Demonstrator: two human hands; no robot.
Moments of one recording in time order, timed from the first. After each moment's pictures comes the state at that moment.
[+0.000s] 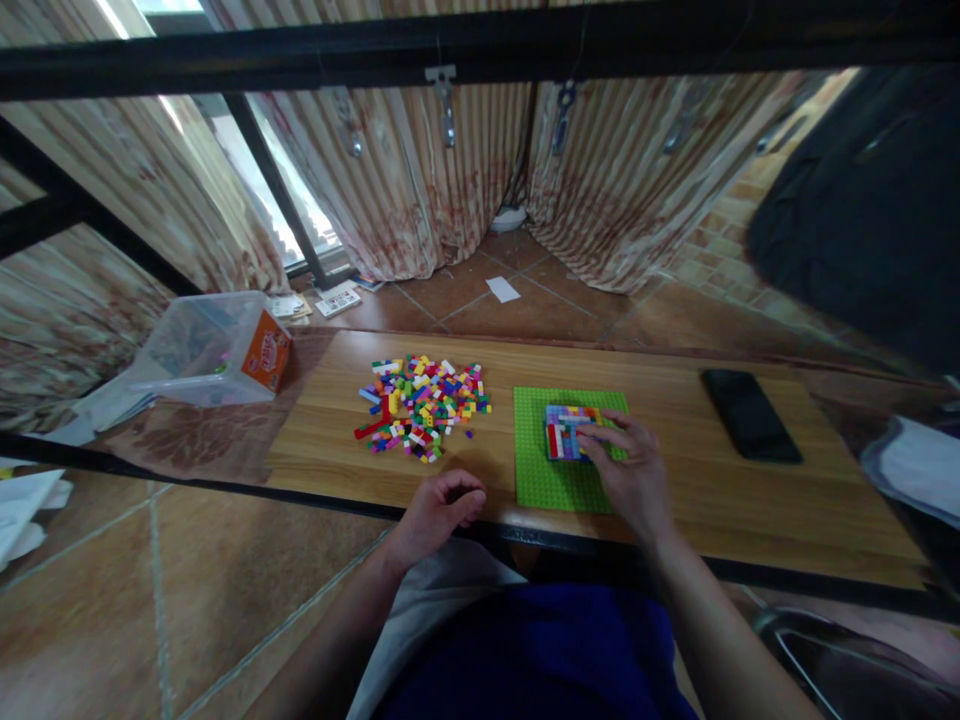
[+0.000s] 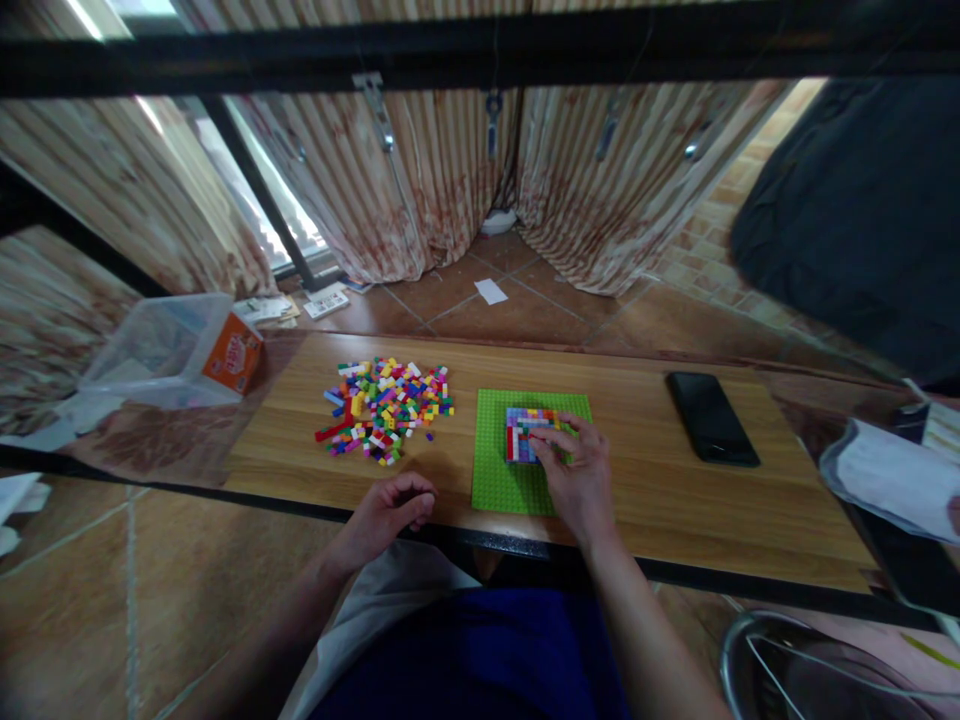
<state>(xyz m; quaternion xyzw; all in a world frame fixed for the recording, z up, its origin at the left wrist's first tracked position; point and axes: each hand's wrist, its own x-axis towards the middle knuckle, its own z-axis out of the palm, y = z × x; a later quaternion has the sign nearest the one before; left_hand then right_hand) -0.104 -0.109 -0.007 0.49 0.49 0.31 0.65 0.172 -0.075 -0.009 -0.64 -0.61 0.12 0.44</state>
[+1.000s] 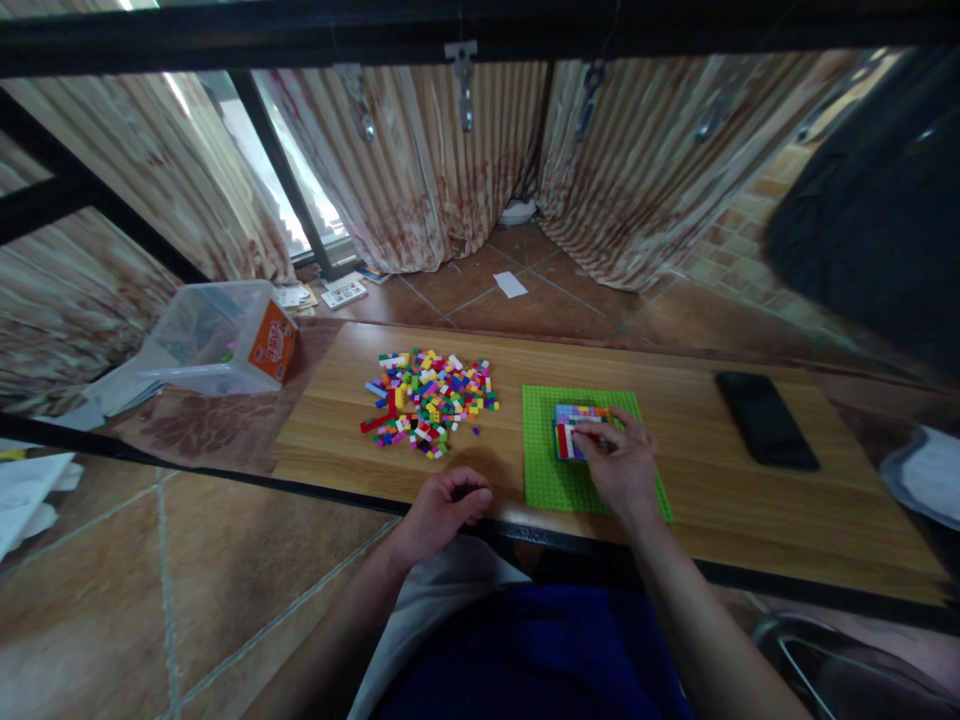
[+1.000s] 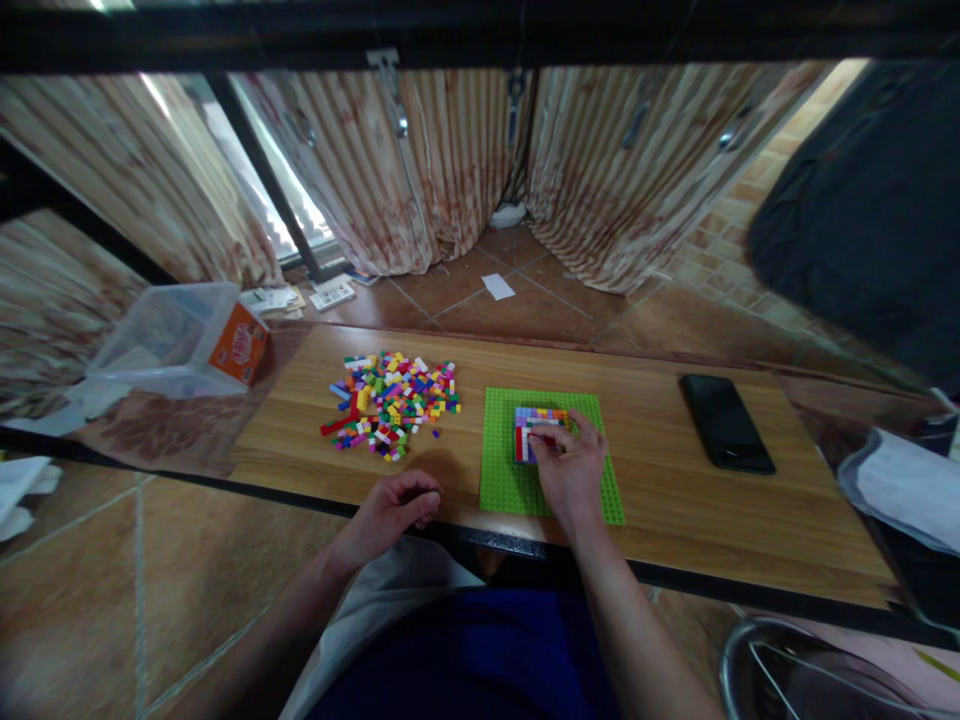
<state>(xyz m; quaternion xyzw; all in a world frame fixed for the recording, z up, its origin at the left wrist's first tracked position) -0.103 -0.110 -0.004 0.46 0.49 0.32 0.67 0.160 -0.062 -0.027 -0.67 -0.61 0.07 0.41</state>
